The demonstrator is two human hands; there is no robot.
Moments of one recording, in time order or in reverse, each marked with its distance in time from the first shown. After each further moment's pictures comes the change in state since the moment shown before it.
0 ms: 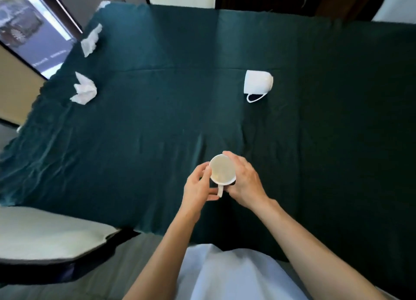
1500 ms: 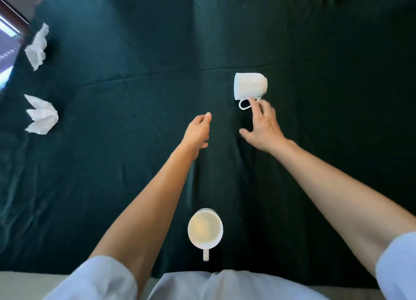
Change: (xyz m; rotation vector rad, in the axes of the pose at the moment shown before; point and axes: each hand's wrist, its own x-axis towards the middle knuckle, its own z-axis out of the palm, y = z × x) left_hand 0.199 0.138 0.036 0.302 -0.111 -0.119; right_hand 0.193 0.038 -0.090 -0.256 0.077 0.212
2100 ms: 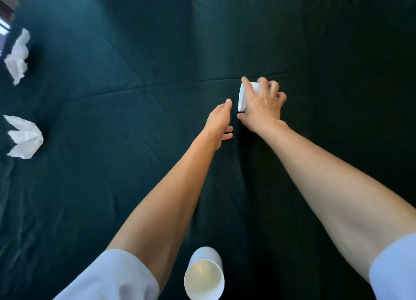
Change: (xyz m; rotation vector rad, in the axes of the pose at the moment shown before) left_hand 0.092 0.078 0.047 -0.129 -0.101 -0.085; right_hand 0.136 -0.019 -0.004 -0.398 0.086 0.071
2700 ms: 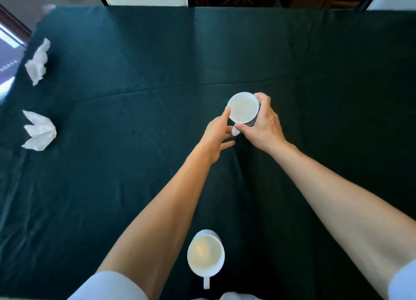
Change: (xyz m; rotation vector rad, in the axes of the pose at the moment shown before) left_hand -0.076 -0.035 -0.012 -0.125 -0.112 0.099; right_hand -0.097 0.016 -0.025 0.749 0.099 -0.007
